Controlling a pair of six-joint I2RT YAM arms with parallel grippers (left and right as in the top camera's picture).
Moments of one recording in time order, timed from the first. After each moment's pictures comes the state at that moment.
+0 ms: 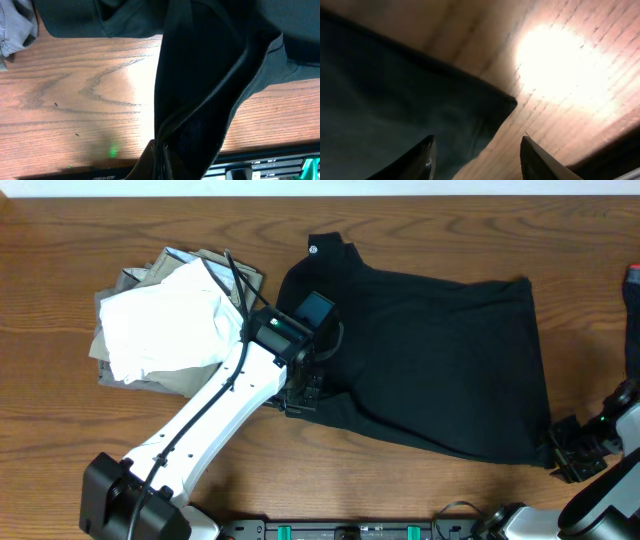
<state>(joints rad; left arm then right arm) -0.62 1.60 1.37 -1.37 0.02 -0.41 -0.76 1.55 0.77 -0.96 -0.03 0.41</state>
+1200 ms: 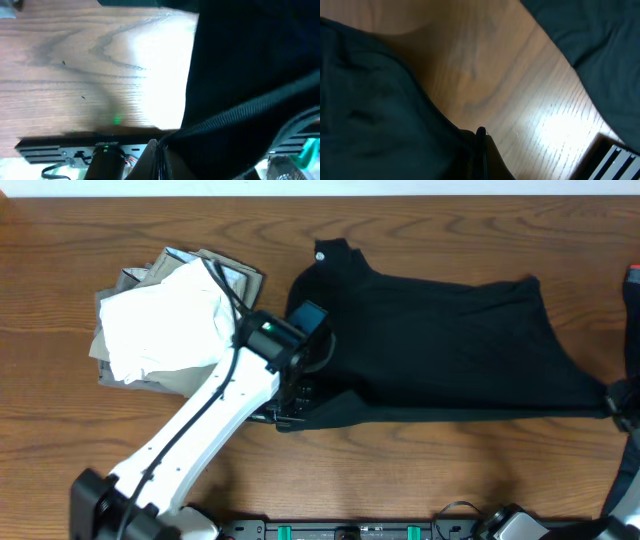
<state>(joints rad) -0.62 1.52 1.37 -1.52 0.03 -0.49 -0.75 1.31 1.14 -1.07 -0.01 0.47</state>
